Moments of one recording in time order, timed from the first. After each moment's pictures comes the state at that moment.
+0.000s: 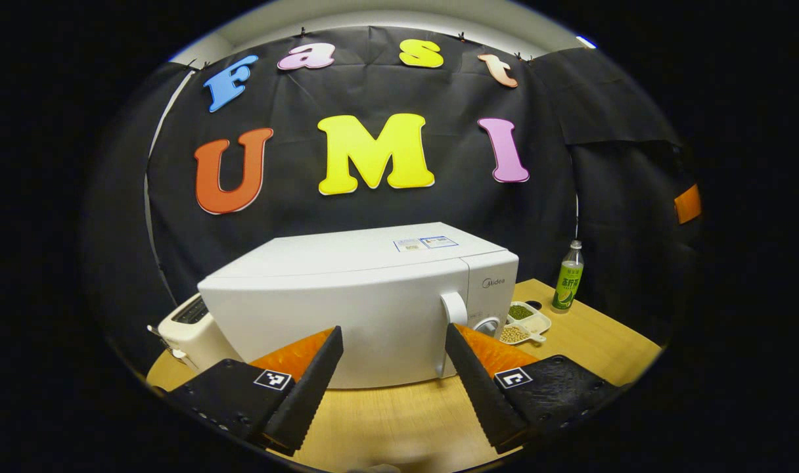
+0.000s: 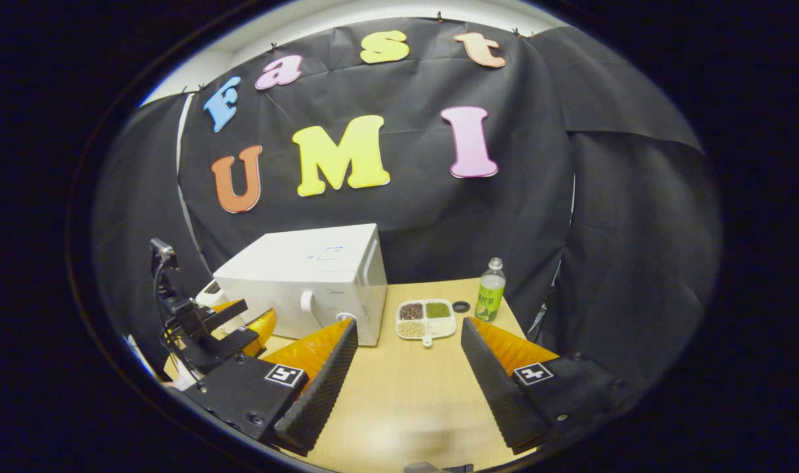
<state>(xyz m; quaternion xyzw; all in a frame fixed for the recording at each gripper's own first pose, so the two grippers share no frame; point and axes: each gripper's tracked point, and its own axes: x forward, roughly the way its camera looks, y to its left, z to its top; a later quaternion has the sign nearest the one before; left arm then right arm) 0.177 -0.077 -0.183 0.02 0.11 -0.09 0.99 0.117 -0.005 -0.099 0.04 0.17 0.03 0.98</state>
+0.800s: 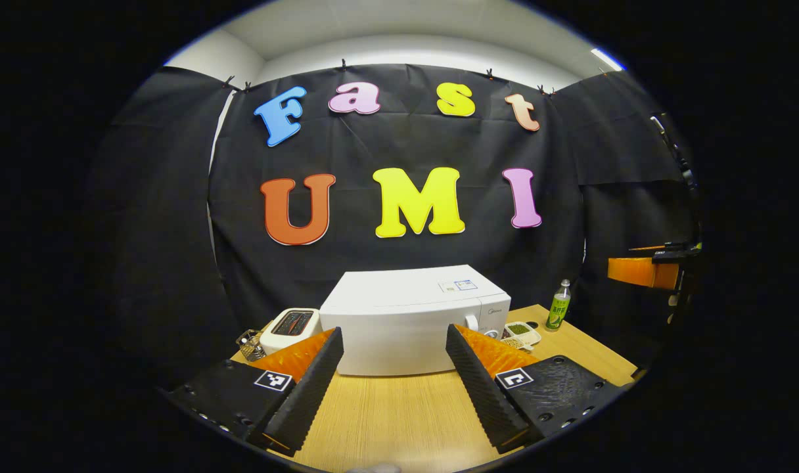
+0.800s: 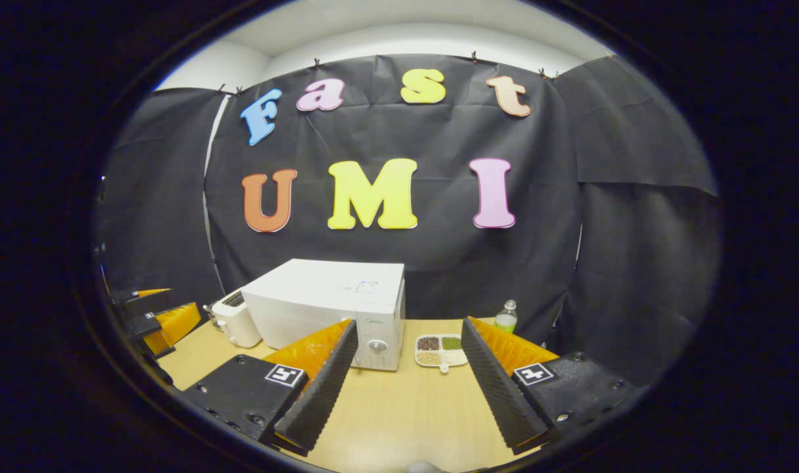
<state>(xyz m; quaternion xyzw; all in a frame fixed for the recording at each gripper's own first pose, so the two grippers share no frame) 0.041 0.013 -0.072 -0.01 0.07 -0.04 1.00 0.075 0.052 -0.055 0.00 0.07 0.03 1.00</state>
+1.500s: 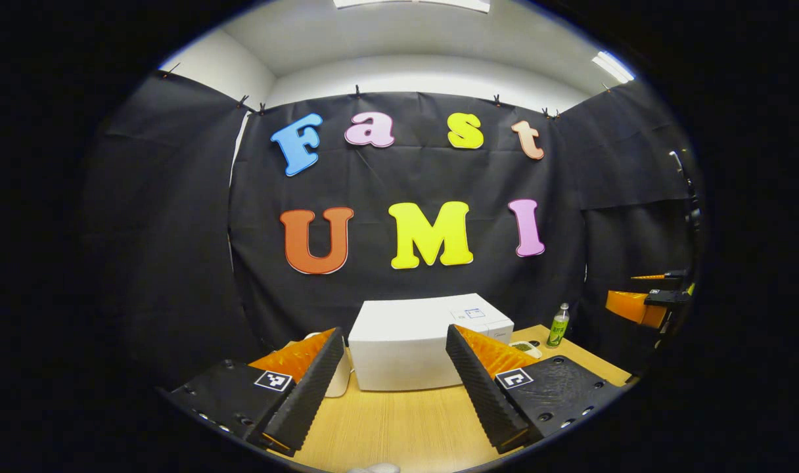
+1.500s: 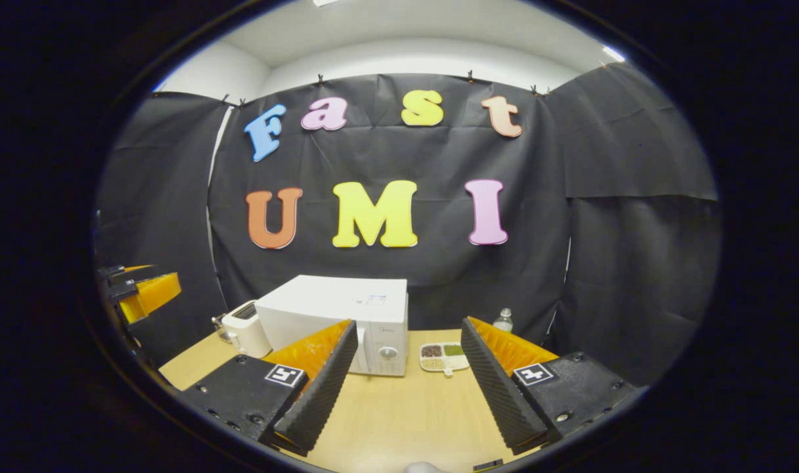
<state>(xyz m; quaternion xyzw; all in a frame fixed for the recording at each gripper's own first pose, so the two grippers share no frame) 0.009 0.054 -0.008 0.00 0.01 -0.03 1.00 0.029 0.073 -0.032 0.01 0.03 0.02 1.00</state>
